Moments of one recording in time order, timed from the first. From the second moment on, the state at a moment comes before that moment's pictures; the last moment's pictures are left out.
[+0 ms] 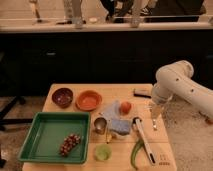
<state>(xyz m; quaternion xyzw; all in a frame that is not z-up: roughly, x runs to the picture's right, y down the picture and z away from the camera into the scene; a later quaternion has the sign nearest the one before) 0.245 0.090 0.729 -0.28 -0.02 0.07 0.96</state>
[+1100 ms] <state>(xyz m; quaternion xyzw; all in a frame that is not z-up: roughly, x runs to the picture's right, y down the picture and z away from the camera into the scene) 0.229 0.103 0.767 -0.31 -0.09 0.12 0.94</state>
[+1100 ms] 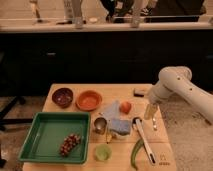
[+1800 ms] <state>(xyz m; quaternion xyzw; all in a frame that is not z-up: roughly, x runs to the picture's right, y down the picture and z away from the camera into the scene) 0.226 0.104 0.775 -0.31 -0.15 0.14 0.93</state>
